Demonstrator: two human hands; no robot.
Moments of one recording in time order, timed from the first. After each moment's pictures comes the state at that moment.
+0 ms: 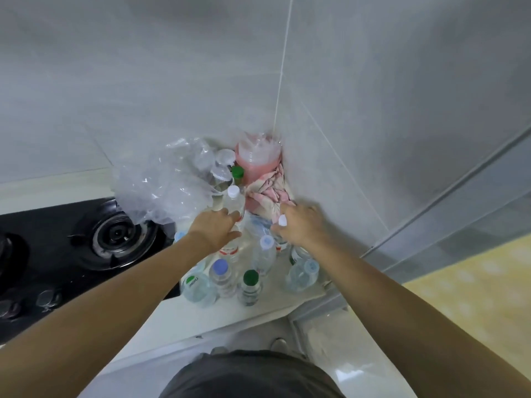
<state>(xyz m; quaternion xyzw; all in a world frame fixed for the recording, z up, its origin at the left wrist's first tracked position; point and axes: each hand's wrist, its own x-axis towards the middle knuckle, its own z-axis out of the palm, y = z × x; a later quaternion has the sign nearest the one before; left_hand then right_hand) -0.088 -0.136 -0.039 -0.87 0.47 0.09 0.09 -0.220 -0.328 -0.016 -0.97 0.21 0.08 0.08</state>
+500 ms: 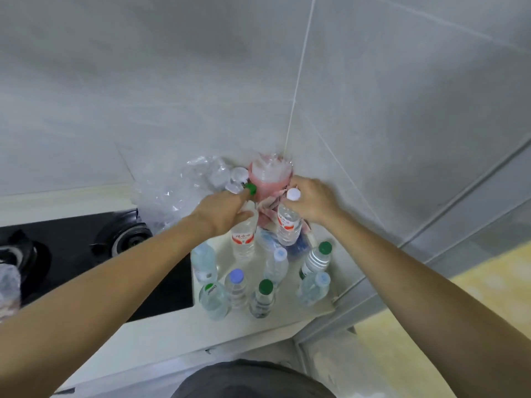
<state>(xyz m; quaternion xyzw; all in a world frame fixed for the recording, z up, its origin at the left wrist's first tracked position) -0.068 -0.119 0.053 -0.87 0.49 0.06 -0.07 -0.186 -0.330 0.065 -0.95 0.23 -0.04 0.22</state>
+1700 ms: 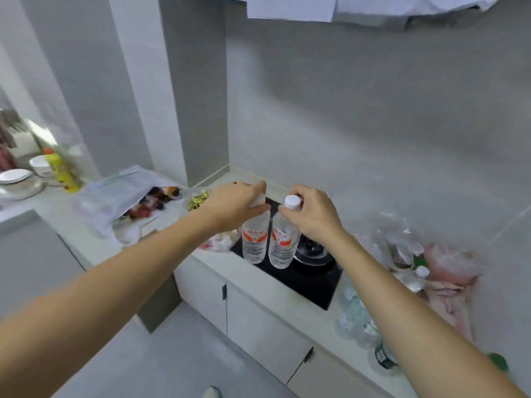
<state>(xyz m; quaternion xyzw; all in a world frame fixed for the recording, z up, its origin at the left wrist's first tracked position) -0.236 0.302 0.192 -0.98 0.15 -0.12 -0.06 -0.199 0.096 0.176 -0.92 -0.20 -0.09 0.33</state>
